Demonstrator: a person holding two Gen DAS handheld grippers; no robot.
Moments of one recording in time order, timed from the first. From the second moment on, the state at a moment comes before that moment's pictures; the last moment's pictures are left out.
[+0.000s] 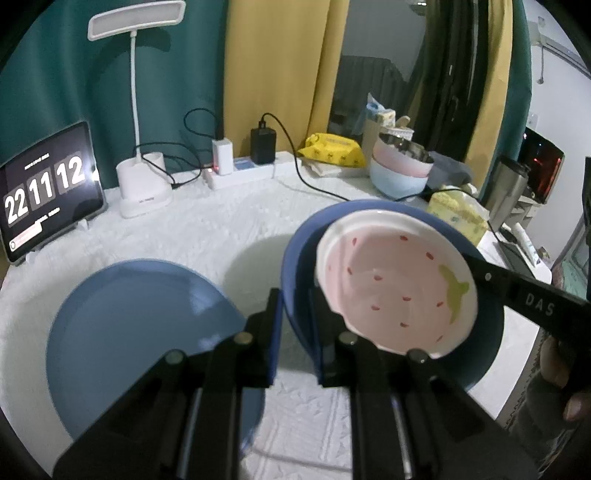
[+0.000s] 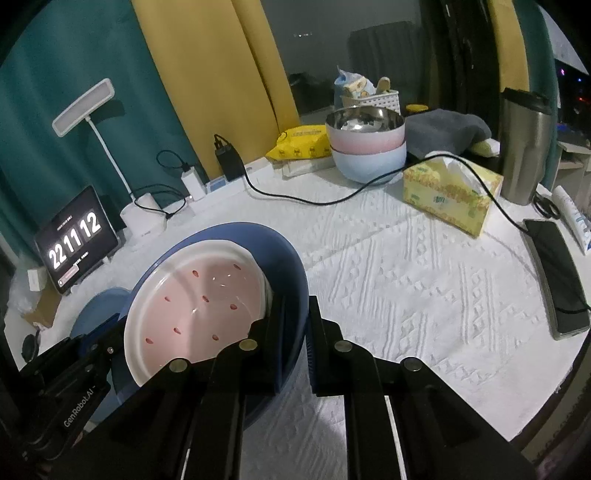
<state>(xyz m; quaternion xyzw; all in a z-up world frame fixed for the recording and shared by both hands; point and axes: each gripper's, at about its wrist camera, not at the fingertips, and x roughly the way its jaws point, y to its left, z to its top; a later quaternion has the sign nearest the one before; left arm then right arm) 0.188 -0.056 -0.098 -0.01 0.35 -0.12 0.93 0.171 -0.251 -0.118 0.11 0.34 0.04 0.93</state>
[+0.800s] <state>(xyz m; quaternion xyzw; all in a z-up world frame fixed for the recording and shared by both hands) 0.180 -0.009 -0.060 -0.04 0.32 -0.11 0.94 0.165 -0.210 -0.066 0.09 0.31 0.06 0.94</state>
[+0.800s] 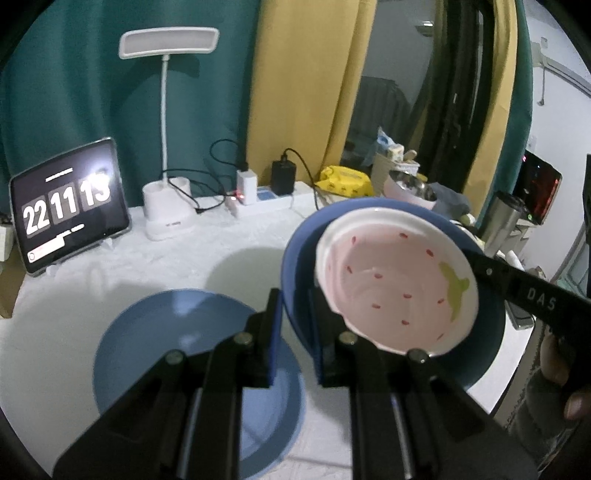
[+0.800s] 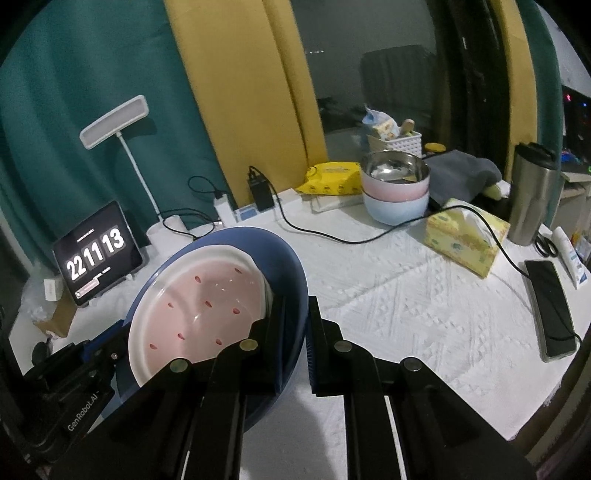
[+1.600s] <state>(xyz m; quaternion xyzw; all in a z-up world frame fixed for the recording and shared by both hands) 0.183 0.103 -0.075 -0.07 0.33 -0.06 0.94 0.192 -0.094 -0.072 0.05 0.33 0.11 0.94</state>
